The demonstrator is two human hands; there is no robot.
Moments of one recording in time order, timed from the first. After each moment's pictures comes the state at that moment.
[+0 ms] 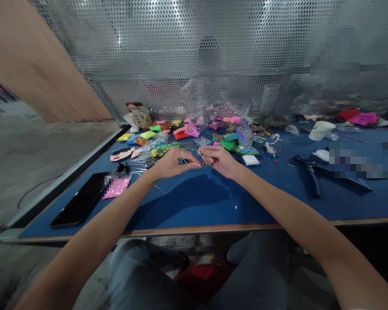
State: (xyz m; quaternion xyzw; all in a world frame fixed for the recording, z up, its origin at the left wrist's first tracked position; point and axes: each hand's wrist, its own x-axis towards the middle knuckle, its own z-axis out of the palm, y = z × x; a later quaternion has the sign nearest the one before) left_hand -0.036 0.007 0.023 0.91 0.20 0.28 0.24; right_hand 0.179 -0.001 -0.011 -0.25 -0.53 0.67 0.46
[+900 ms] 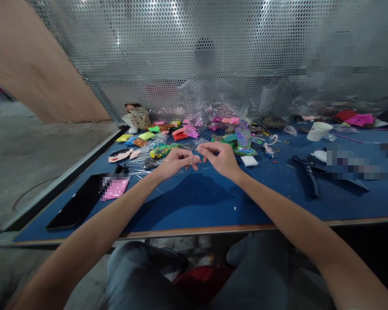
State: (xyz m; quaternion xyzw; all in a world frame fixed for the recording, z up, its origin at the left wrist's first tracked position) left_hand -0.022 0.004 0.014 0.77 0.30 0.35 0.45; right_hand 0.179 -0.016 0.004 -0.37 -0.69 0.28 0.55
